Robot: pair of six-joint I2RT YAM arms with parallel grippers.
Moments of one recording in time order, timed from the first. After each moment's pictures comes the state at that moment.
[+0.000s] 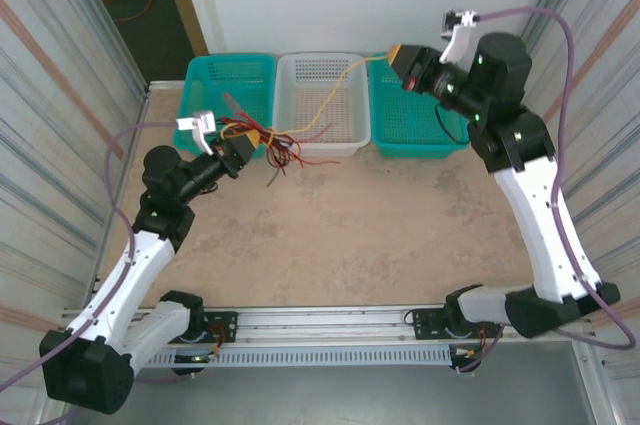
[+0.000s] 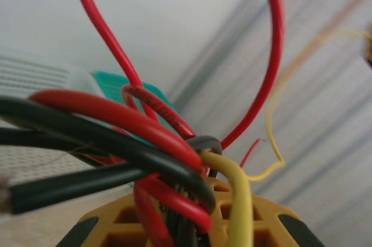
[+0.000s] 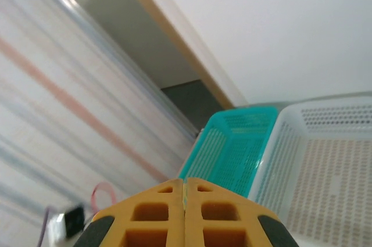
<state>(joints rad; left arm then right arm) -0.26 0.92 0.70 0.28 0.60 -0.66 0.33 1.34 1.78 -0.51 -0.34 0.62</state>
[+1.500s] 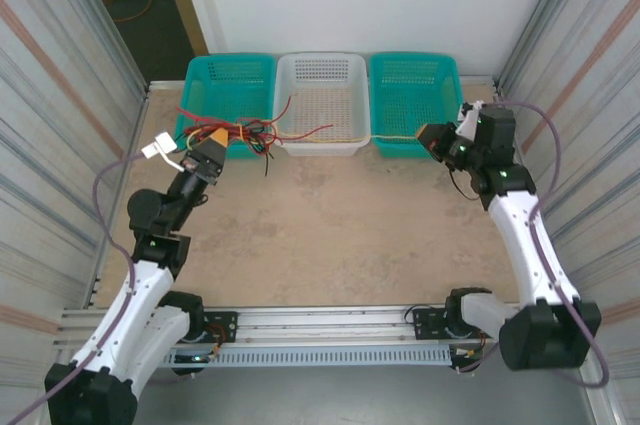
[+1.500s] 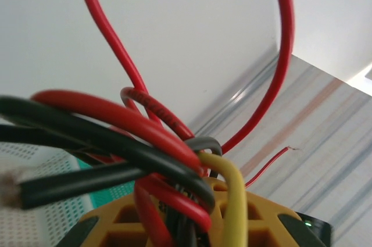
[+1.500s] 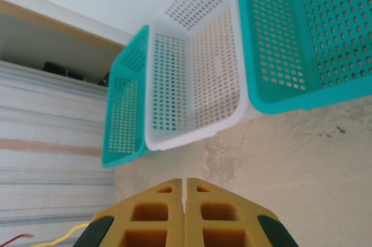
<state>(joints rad) -0.20 0.71 0.47 0.61 0.31 -0.99 0.02 1.07 1.01 -0.42 -0.49 0.79</state>
